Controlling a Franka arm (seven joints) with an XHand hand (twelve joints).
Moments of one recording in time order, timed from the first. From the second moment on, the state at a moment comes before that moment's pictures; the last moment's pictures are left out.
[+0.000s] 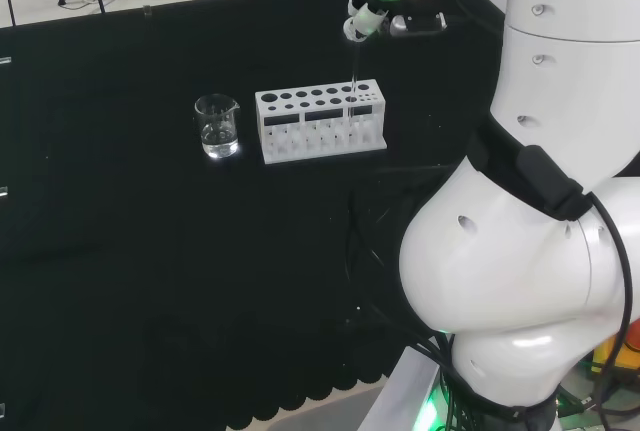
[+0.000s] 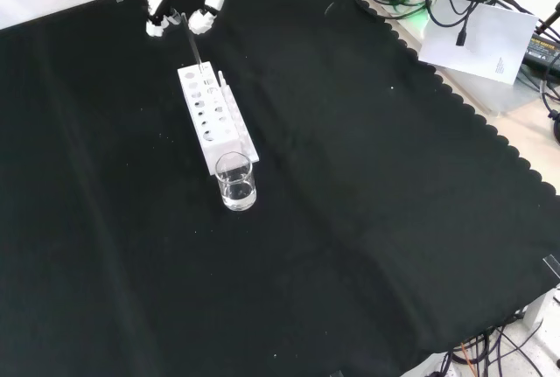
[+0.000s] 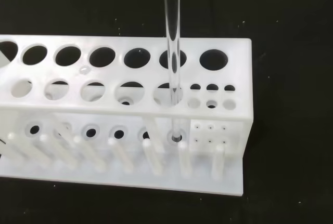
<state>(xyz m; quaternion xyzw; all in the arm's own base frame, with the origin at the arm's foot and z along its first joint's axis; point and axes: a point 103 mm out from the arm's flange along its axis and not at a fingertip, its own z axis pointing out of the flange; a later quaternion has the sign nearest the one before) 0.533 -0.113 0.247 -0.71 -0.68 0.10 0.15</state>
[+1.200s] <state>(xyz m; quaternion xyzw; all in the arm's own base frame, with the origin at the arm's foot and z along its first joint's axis) 0.528 -0.092 0.253 -0.68 -0.71 0.10 0.15</state>
